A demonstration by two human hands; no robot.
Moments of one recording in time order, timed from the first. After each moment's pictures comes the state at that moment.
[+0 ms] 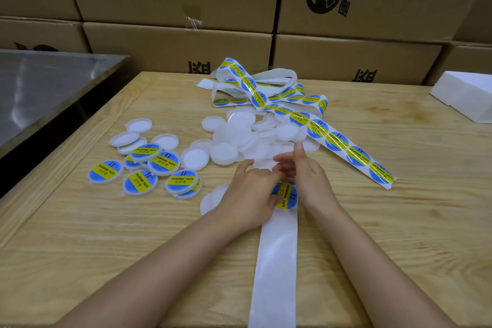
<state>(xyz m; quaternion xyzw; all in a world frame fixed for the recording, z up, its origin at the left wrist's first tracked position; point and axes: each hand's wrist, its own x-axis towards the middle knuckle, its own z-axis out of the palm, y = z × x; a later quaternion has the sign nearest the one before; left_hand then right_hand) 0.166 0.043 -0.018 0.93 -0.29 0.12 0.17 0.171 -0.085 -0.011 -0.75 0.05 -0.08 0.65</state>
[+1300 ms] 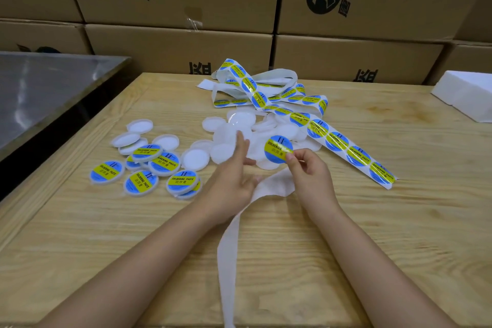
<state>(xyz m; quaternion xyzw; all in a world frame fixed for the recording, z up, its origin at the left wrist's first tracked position) 0.166 0.076 -0.010 0.88 -0.20 0.05 0.43 0.168 -0.087 -0.014 -0.78 0.02 -0.18 0.59</state>
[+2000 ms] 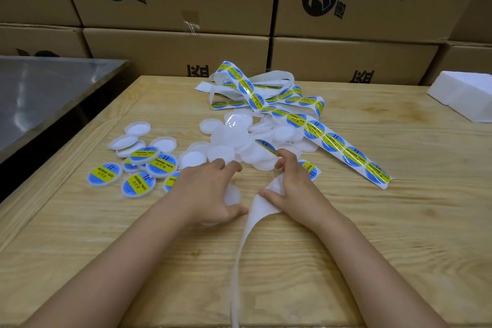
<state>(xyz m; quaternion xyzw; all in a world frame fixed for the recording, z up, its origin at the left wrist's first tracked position) 0.168 0.106 0.000 0.98 -0.20 0.08 0.02 0.167 -0.097 -0.032 -0.93 -0.14 -0.10 0.32</state>
